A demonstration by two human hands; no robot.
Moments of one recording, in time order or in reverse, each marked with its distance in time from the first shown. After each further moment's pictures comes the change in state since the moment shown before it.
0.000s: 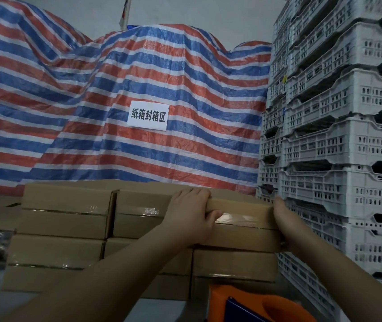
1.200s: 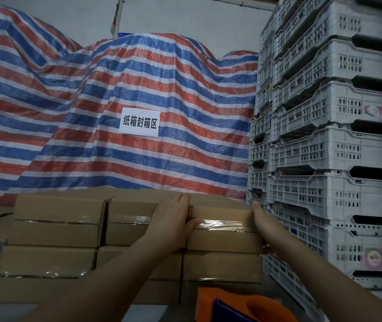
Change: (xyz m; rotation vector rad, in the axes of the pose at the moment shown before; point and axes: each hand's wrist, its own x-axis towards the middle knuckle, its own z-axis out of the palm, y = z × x) left_hand -0.004 -0.009 -0.003 0.007 0.042 -0.041; right_hand -0.014 -0.003 0.000 -0.108 -0.049 -0.036
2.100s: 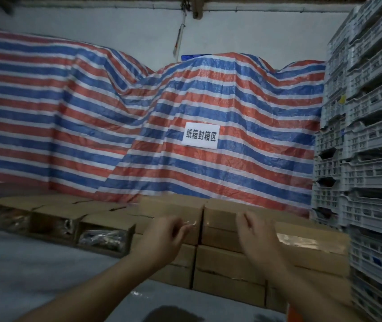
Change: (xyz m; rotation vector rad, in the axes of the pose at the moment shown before) left_hand -0.130 -0.111 -0.163 -0.158 0.007 -0.253; right_hand -0.162 -0.057 0.161 -0.099 -0.066 -0.883
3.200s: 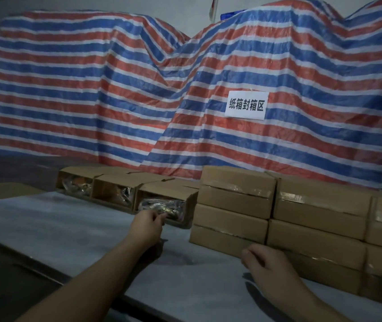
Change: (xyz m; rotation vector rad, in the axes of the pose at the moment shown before) left_hand -0.042 -0.191 -0.028 -0.037 0.071 -0.683; right_hand -0.067 0.017 0.138 0.020 -0.462 0.148
